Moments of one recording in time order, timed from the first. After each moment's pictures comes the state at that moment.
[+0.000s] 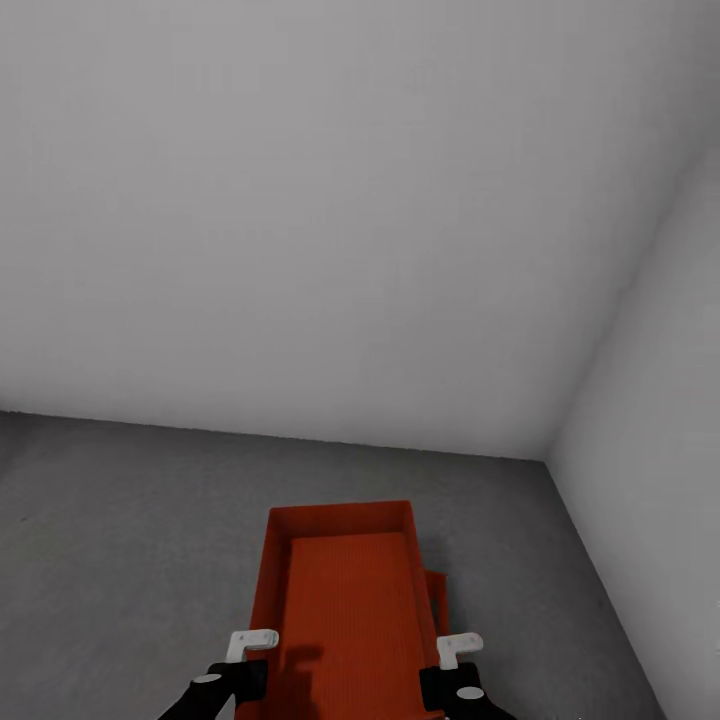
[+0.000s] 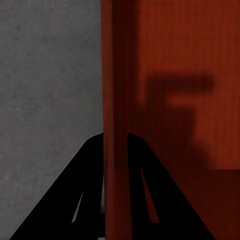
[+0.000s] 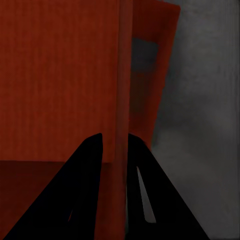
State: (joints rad) left arm -0.45 -0.05 0.02 -0.32 0.02 0.12 0.04; right arm -0.50 0.10 0.65 -0.19 -0.51 -0.03 -0.22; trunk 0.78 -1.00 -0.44
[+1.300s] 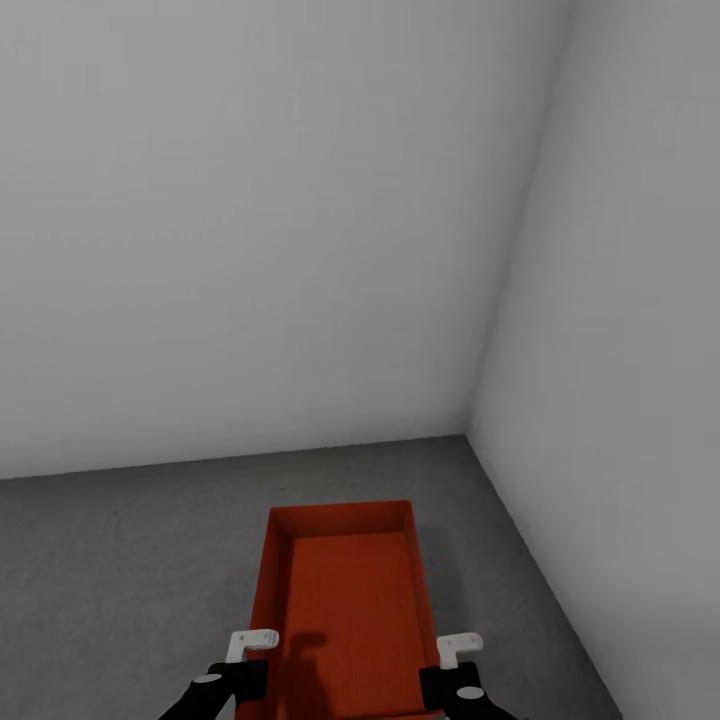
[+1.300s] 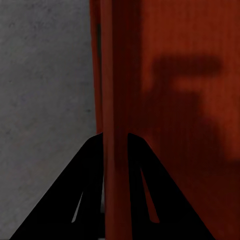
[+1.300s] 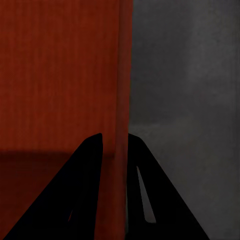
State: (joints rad) left arm -0.45 -0.05 0.02 -0.32 0.02 0.12 0.04; right arm -0.50 0.10 0.65 -0.19 -0.51 -0.03 -0.22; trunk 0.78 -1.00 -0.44
